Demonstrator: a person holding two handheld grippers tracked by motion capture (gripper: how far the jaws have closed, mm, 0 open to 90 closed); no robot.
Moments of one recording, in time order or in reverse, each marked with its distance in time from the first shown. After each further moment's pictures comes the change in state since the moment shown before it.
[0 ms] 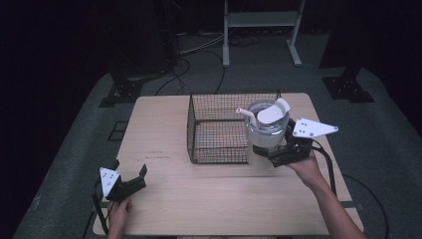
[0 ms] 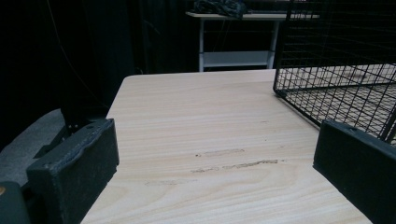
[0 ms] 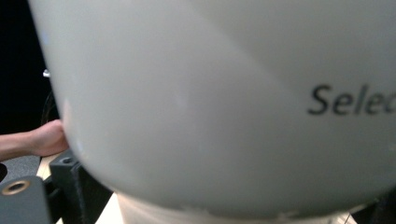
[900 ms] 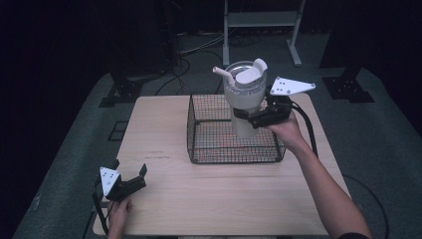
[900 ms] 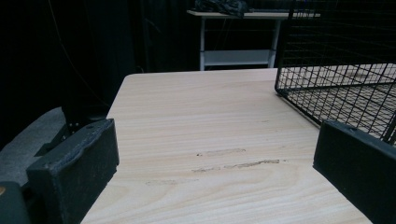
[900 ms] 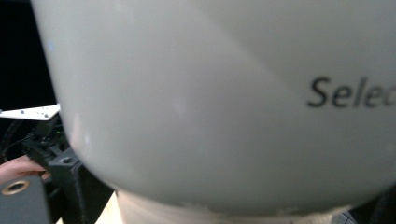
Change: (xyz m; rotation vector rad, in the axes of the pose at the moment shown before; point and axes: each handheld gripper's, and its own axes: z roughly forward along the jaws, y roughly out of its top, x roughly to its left) left arm 0.000 0.000 0.002 0.007 0.005 0.004; right arm -0.044 0.066 0.066 0.006 0.003 -0.022
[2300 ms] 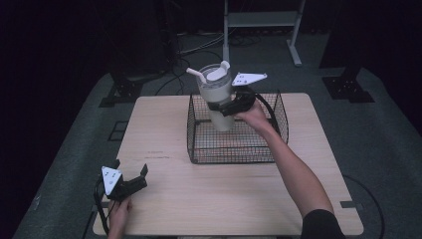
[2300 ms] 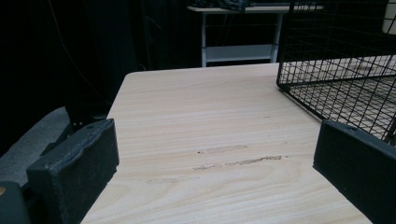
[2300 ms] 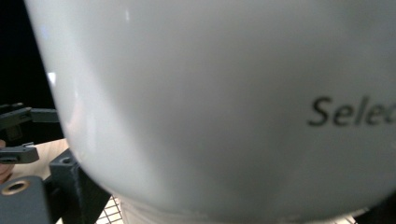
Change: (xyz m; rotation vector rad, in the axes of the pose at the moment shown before) left arm -0.003 0.001 0.001 0.021 0.008 0.027; right arm -0.050 -0.047 0.109 0.133 0.042 0.076
